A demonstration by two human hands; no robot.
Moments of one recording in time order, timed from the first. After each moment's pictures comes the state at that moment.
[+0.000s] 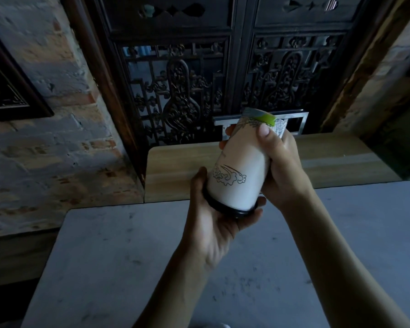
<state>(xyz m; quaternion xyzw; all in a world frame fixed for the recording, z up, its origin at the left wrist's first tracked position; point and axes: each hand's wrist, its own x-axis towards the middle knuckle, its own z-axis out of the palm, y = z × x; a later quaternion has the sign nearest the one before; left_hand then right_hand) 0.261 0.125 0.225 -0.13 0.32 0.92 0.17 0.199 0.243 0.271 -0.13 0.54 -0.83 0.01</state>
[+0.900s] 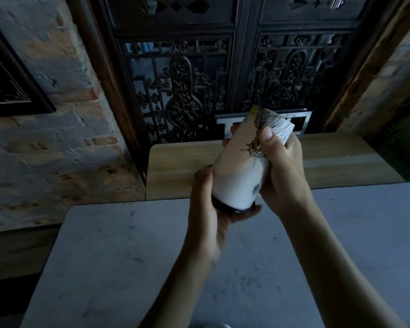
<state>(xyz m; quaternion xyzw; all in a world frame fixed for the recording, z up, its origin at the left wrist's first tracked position) 0.262 0.124 0.219 -0.09 0.41 0.90 0.07 0.204 0.235 0.263 -0.11 0.56 -0.82 -0.03</state>
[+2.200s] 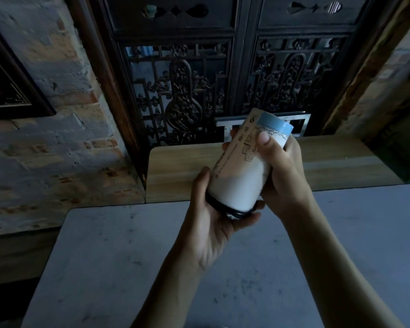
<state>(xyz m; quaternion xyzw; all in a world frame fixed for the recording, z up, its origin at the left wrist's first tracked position) 0.263 0.107 0.217 -0.05 0.36 0.91 0.20 0.203 0.236 0.267 -0.11 0.54 -0.83 0.01</state>
